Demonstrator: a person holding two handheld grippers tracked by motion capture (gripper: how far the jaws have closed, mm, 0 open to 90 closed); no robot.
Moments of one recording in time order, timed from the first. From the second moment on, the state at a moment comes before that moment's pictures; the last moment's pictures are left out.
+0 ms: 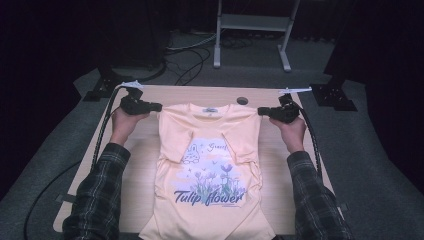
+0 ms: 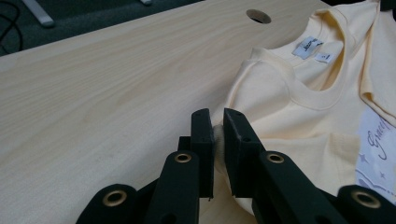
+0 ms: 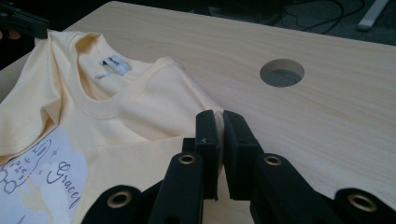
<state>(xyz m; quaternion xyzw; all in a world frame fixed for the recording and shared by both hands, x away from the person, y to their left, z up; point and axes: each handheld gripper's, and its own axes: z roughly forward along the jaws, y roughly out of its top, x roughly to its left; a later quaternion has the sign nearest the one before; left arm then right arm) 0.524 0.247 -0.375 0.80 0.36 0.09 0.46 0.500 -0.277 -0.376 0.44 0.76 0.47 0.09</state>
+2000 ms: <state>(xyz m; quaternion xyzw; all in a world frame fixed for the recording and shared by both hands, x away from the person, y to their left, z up) 0.329 0.243 -0.385 0.83 0.33 0.09 0.44 0.315 -0.275 -0.391 0.38 0.80 0.45 0.12</state>
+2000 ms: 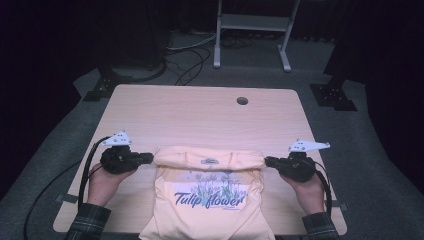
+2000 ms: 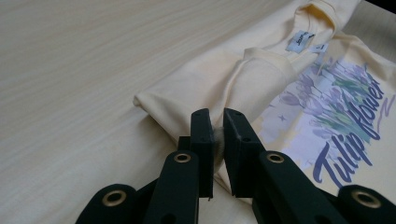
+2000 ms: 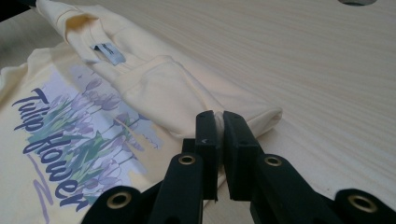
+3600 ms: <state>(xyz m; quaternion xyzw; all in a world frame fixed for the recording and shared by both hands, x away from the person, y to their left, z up) 0.367 0.228 -0.422 0.85 0.37 0.07 0.37 0.350 -0.261 -0.426 0.41 0.83 0.36 0.09</state>
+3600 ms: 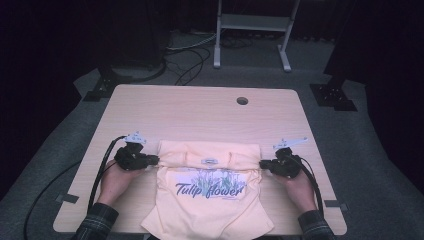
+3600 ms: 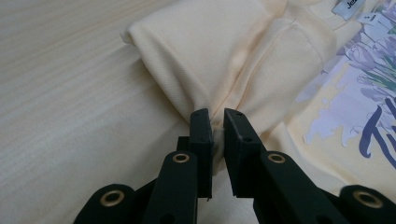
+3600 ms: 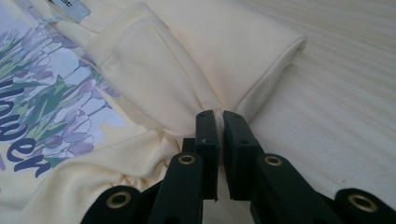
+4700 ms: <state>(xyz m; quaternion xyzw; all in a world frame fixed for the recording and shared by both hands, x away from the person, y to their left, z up) 0.414 0.231 -0.419 0.83 0.38 0.08 0.39 0.406 -0.266 -0.427 0.43 0.82 0.38 0.08</state>
